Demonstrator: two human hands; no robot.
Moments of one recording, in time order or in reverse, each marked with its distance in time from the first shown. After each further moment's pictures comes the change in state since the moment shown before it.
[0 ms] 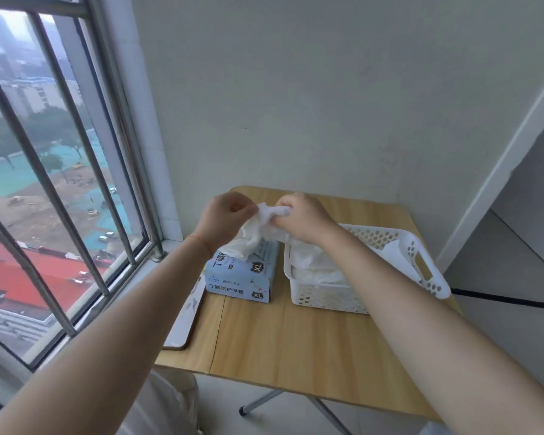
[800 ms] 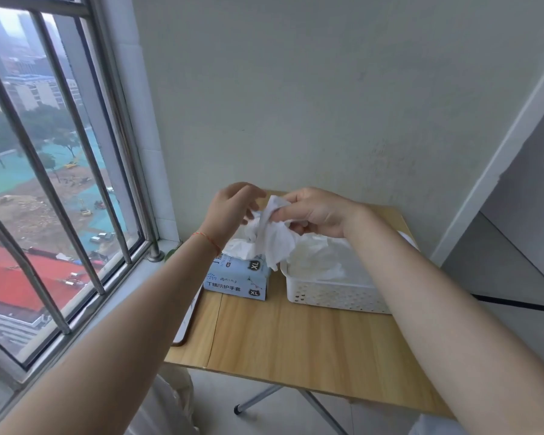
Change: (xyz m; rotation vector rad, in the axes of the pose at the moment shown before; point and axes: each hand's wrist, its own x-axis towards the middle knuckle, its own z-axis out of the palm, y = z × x) left_hand -0.014 0.036 -0.003 -0.383 -0.082 -0.126; right_hand -0.017 -0.017 -0.043 0.557 -0.451 0.146
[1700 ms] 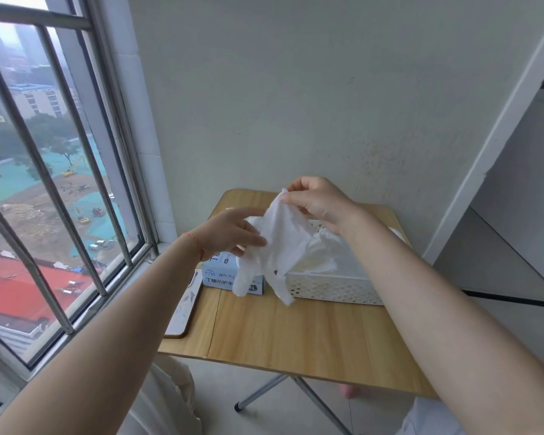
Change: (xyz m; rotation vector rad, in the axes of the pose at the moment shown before) left_hand -0.023 -0.004 -0.015 0.179 -0.450 -0.164; right_hand -0.017 0.003 0.001 0.012 0.426 -0.117
